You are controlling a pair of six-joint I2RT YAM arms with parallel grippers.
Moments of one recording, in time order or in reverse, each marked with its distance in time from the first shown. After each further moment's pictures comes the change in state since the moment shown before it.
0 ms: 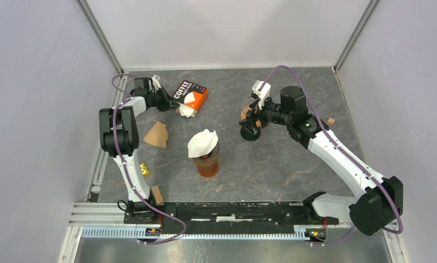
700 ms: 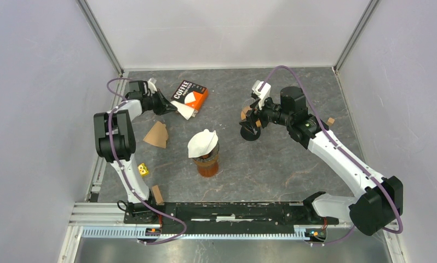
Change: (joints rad) left arm 0.029 -0.070 -0.081 -0.024 0.033 0.002; right arm 0.000 0.000 -0.004 0.000 0.011 0.000
